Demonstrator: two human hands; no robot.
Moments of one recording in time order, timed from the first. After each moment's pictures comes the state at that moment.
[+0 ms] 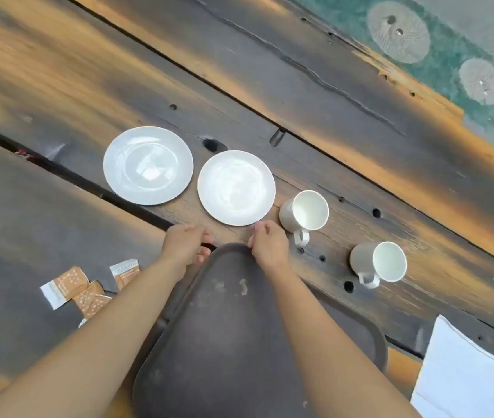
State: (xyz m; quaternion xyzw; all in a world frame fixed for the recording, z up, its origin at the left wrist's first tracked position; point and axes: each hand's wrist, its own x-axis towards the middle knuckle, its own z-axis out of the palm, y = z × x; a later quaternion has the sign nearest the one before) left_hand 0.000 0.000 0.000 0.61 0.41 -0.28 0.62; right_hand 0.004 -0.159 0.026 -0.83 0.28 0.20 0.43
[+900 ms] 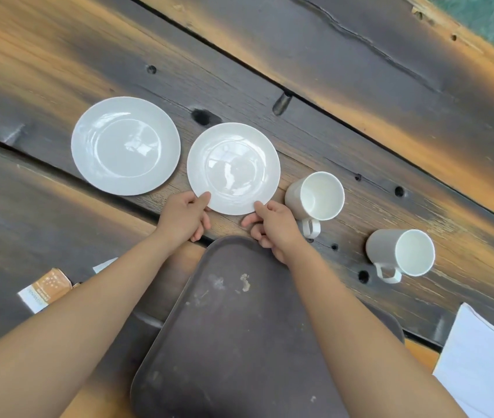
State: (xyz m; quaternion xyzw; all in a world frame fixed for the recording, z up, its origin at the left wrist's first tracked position) left_hand 0.040 0.001 -0.029 0.70 0.27 -0.27 0.60; right_hand 0.036 -0.184 -0.015 -0.66 0.33 0.32 0.60
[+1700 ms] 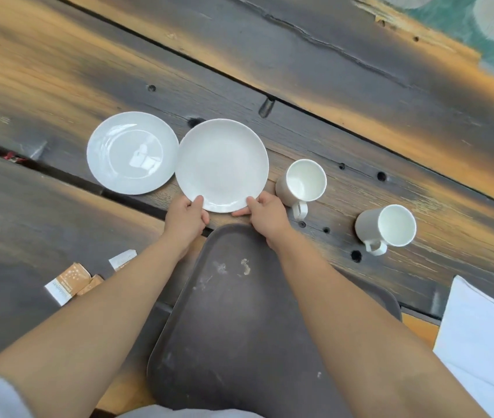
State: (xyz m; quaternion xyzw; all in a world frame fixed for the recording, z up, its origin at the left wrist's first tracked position) left_hand 0.011 -0.007 -0.022 0.72 0.29 -0.20 0.60; right_hand 0.019 -0.176 -0.009 -0.75 0.27 0.24 0.56
